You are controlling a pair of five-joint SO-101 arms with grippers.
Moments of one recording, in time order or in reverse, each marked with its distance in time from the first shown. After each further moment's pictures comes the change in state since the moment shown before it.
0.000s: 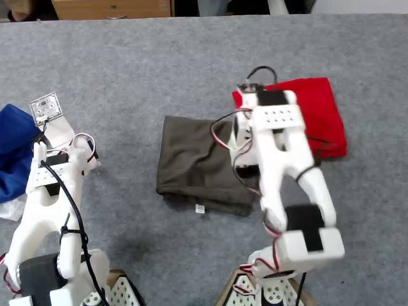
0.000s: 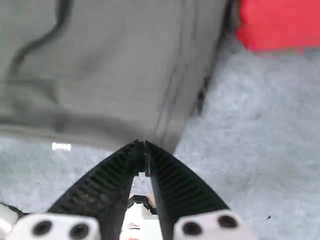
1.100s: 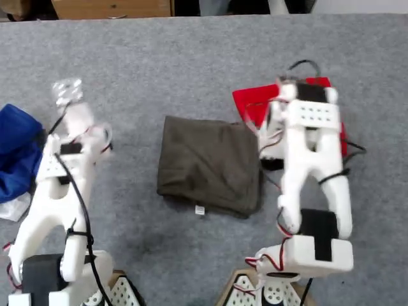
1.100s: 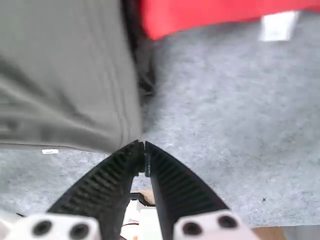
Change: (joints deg) left arm 11.4 0.1 -11.7 6.9 -5.4; right arm 14.2 -6.8 -6.9 7.2 1.1
